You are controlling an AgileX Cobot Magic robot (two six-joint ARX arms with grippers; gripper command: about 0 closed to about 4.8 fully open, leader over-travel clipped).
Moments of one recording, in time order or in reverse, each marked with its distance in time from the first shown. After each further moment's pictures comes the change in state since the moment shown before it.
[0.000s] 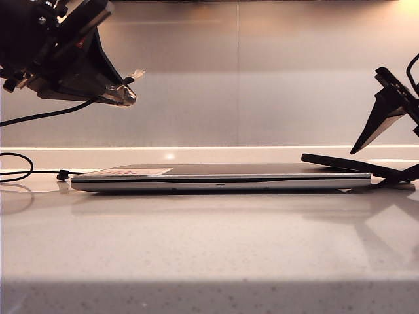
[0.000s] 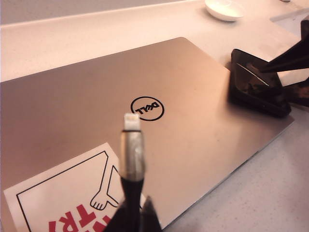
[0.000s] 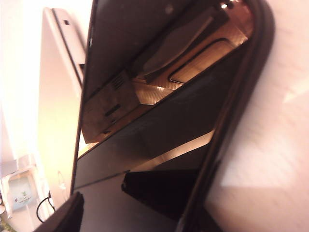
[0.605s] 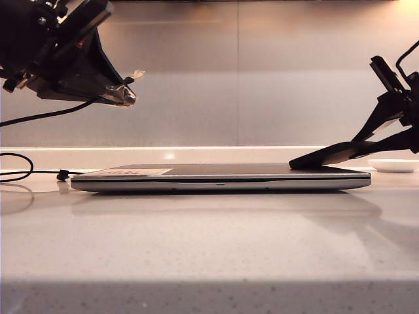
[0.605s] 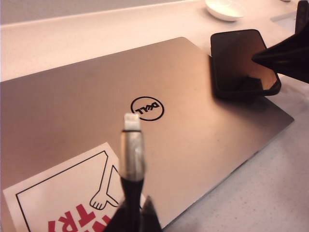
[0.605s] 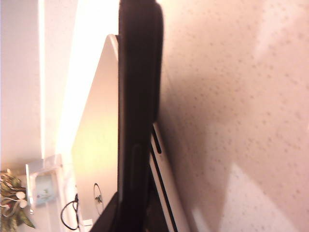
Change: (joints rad) left arm 0.000 0.001 0.000 0.000 0.000 0.000; right arm -0.002 0.047 0.016 0.131 -0.028 0.000
